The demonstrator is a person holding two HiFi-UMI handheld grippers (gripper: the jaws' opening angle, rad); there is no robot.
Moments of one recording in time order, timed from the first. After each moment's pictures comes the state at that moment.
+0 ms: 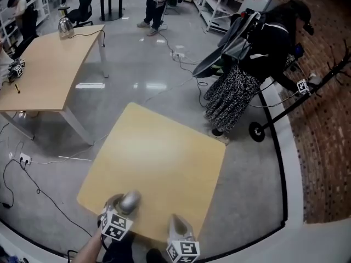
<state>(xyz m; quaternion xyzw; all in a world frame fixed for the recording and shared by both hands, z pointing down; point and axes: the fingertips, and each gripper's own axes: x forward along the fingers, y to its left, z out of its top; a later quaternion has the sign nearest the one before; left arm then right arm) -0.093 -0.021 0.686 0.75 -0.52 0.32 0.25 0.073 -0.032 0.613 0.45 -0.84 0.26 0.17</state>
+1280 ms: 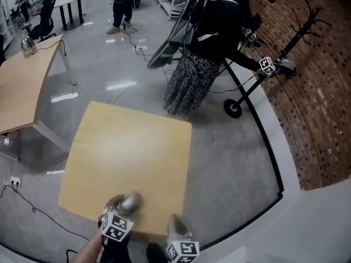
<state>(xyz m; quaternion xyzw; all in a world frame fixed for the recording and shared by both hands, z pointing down) 0.030 -0.021 0.679 0.81 -0.42 0.34 0.21 0.188 0.004 0.607 0.55 -0.78 0.27 0.15</state>
